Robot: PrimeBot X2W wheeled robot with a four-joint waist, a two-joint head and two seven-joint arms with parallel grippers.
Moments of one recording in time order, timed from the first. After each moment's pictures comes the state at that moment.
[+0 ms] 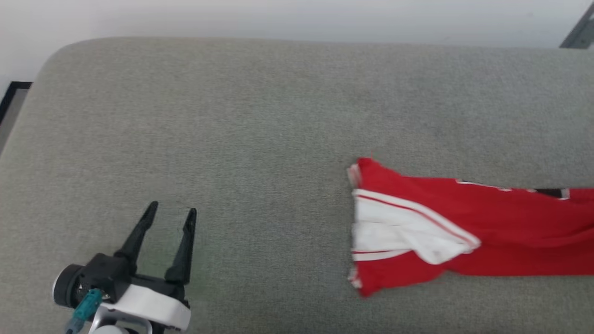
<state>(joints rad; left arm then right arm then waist) -0.04 0.23 -0.12 0.11 -0.24 -0.13 -0.26 -0.35 -0.86 0.20 0.66 1.00 0.13 0.46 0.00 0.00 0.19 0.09</state>
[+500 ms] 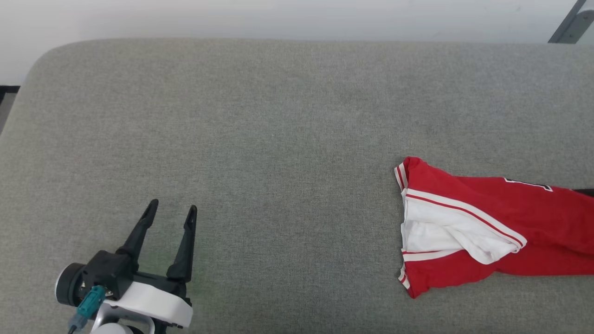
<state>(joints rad) -0.06 0.23 -0.13 0.11 -0.24 -0.13 -0.26 -0.35 -0.96 0.10 0.69 0.99 0.13 0.47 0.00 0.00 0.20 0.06</state>
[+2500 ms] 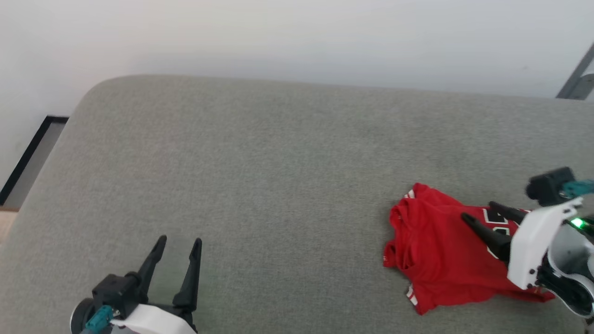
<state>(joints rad) -0.01 0.21 -0.15 0.22 -0.31 -0.13 -0.26 -0.34 -0.66 0.48 0.22 0.86 0.13 0.36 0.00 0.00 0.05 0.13</state>
